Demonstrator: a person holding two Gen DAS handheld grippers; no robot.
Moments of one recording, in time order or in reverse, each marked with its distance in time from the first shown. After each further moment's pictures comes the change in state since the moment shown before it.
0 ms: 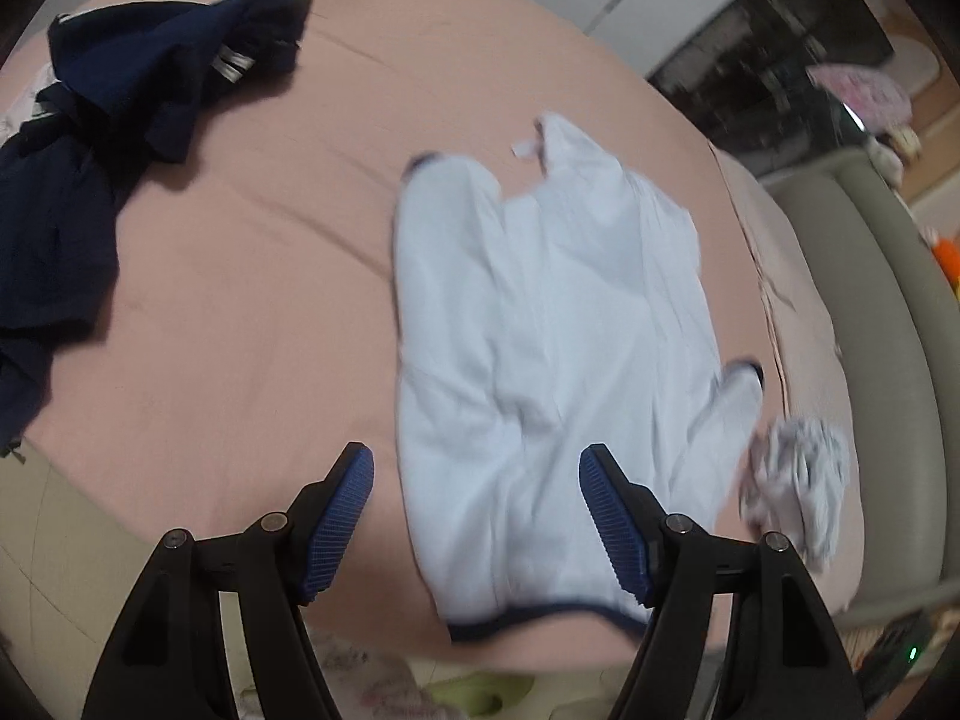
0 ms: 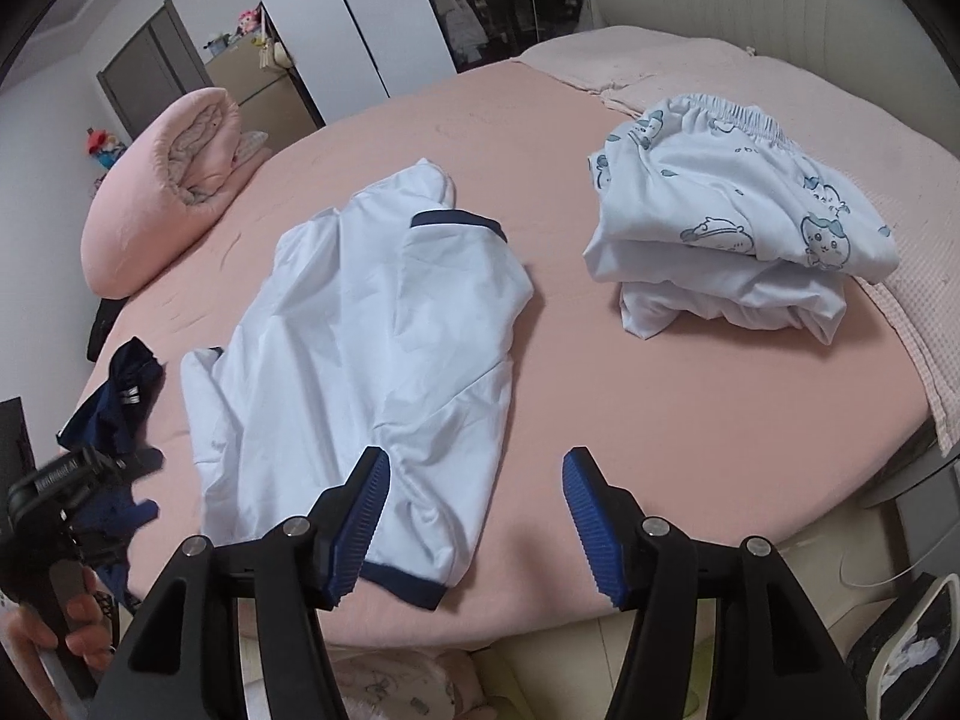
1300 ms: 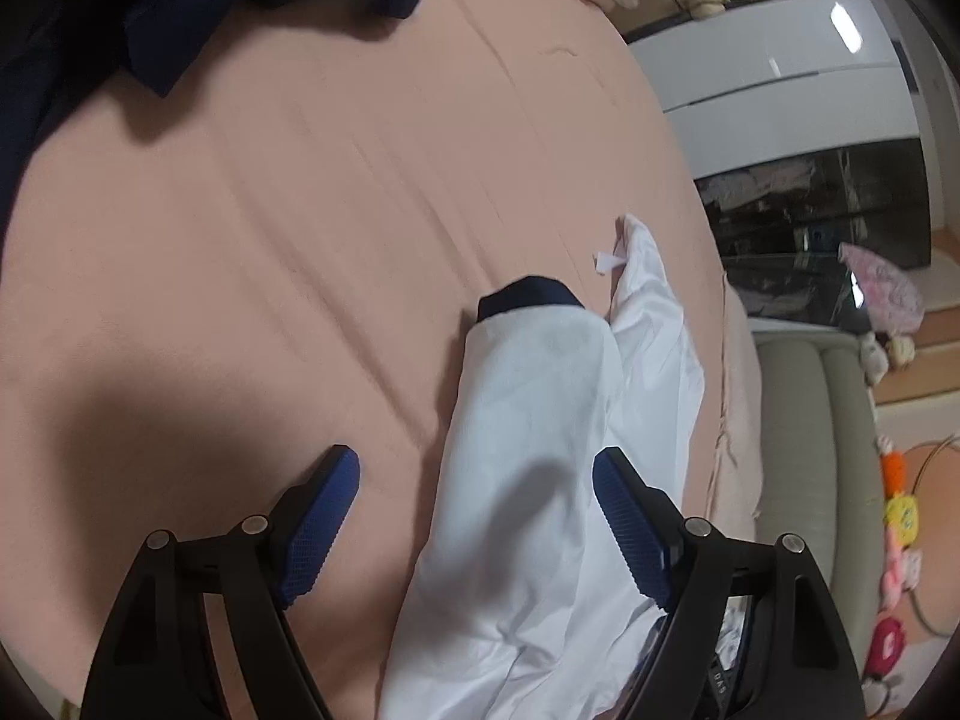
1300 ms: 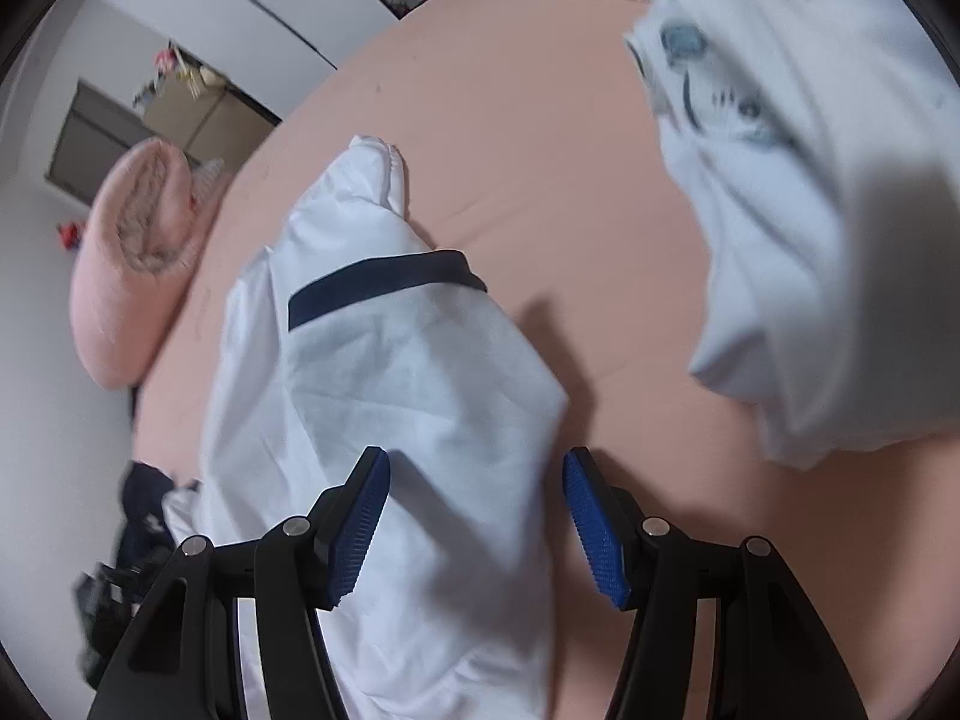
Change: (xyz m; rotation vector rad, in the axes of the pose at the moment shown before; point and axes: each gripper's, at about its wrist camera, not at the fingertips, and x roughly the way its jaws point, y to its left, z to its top) left arm 0.067 0.075 0.067 -0.372 0.024 -0.245; right arm 0.151 -0.035 0.081 0.288 0.162 0.185
